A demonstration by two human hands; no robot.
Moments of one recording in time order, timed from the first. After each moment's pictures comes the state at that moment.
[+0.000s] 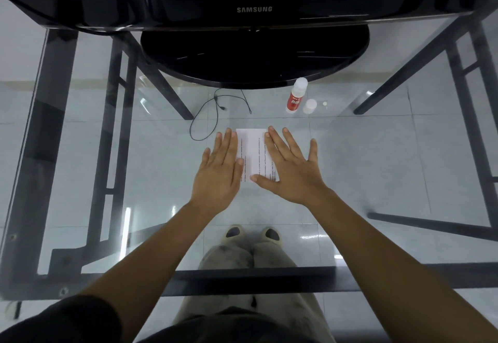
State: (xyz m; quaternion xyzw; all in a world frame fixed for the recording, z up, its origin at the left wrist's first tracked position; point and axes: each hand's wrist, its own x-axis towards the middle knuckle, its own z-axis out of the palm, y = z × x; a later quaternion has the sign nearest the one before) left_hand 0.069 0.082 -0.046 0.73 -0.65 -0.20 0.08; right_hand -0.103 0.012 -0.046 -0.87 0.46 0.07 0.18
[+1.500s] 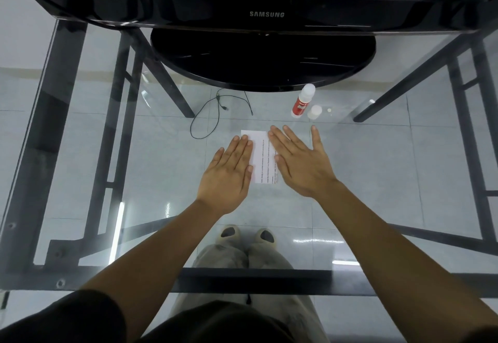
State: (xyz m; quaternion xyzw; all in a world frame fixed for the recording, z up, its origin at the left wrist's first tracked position) left_hand 0.061 0.084 -0.048 0.70 -0.70 -0.12 0.06; right_hand -0.115 -0.007 -0.036 -0.92 0.39 0.07 0.06
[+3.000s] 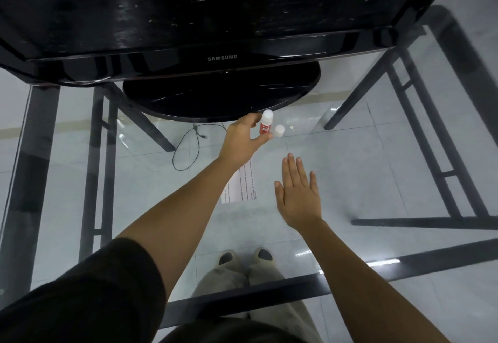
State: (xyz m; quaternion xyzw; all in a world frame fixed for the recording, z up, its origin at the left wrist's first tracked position) left_hand 0.020 -0.049 -0.002 0.66 -0.61 -0.32 0.31; right_hand -0.141 0.036 -0.039 -0.76 0.63 0.07 0.14
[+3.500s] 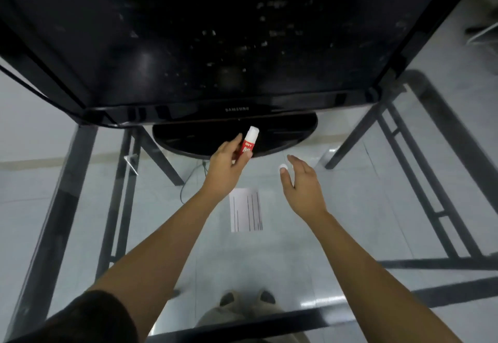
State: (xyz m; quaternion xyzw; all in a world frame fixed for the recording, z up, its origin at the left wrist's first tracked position) left_hand 0.066 -0.024 0.073 0.65 -0.56 -0.32 0.41; right_hand -0.119 -0.019 0.060 -0.69 0.62 -0.24 0.28
